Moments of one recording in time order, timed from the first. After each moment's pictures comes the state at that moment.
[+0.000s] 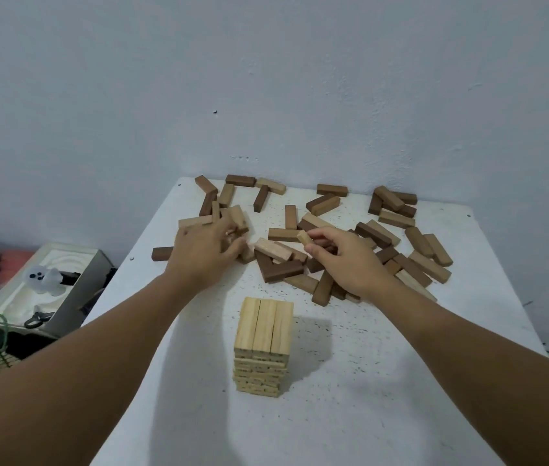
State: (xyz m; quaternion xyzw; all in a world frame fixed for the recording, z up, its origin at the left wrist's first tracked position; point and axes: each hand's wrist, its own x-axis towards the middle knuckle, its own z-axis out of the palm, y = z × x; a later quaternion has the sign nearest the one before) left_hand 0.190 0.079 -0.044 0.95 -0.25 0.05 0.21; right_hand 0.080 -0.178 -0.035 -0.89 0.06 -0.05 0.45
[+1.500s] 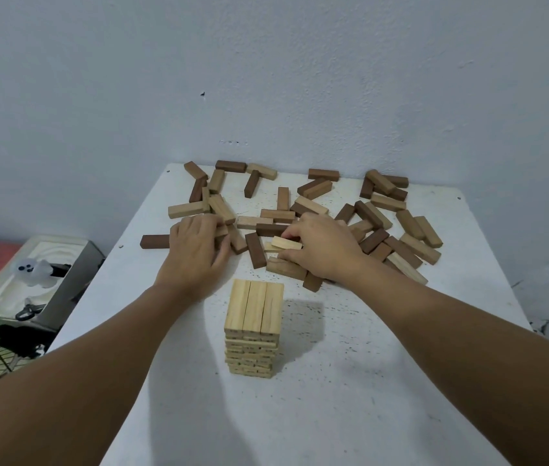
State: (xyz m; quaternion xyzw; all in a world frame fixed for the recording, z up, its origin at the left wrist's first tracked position) left_hand 0.155 0.083 -0.068 0.92 -0.27 0.15 0.26; right_hand 0.091 -0.154 -0.023 -0.99 0.00 0.01 0.13
